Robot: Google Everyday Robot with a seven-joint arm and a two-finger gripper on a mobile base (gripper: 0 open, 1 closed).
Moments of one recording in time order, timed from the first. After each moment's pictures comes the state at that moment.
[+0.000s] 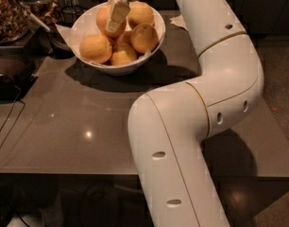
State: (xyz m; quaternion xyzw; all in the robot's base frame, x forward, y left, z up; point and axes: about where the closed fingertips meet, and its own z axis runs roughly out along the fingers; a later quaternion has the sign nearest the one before) arm 0.757 0.072 0.983 -0.70 0.63 0.08 0.32
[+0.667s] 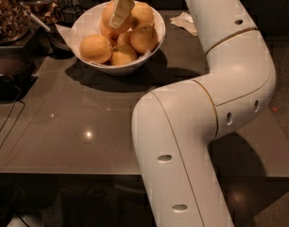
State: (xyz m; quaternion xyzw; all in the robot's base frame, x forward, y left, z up) arm 0.754 0.059 0.998 -0.69 0.64 0.07 0.33
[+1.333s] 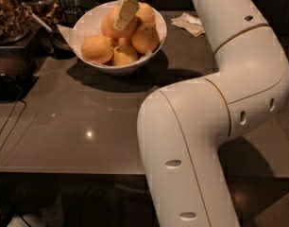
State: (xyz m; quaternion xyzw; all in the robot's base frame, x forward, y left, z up) arm 0.753 0.042 0.987 -0.66 0.68 0.07 0.31
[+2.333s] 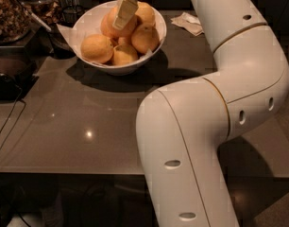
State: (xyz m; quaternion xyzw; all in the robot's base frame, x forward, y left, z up) arm 0.754 0.045 0.987 -0.66 0.68 0.07 0.31
